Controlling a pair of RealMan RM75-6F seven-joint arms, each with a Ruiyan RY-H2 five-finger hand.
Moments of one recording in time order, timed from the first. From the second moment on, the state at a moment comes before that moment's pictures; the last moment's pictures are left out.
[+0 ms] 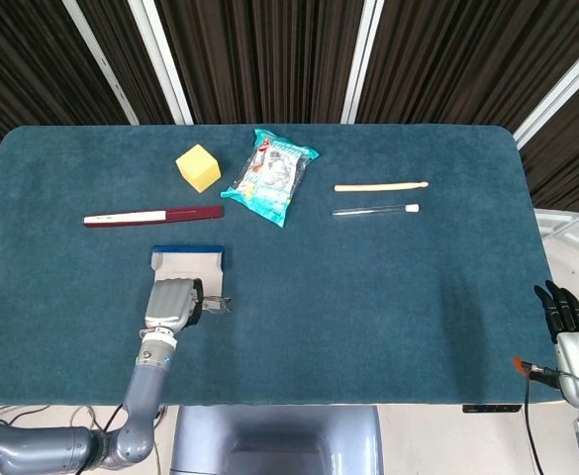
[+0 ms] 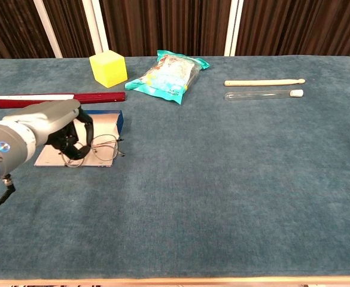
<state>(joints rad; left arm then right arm) -0.66 -1.76 -0.23 -1.67 0.72 1.29 0.80 0.03 -1.09 0.08 -1.63 -1.49 1.52 0.01</state>
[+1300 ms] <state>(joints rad) -0.81 -1.94 -0.31 -1.61 0.72 1.30 0.84 0.03 -1.09 0.08 -1.63 -1.48 1.52 0.01</state>
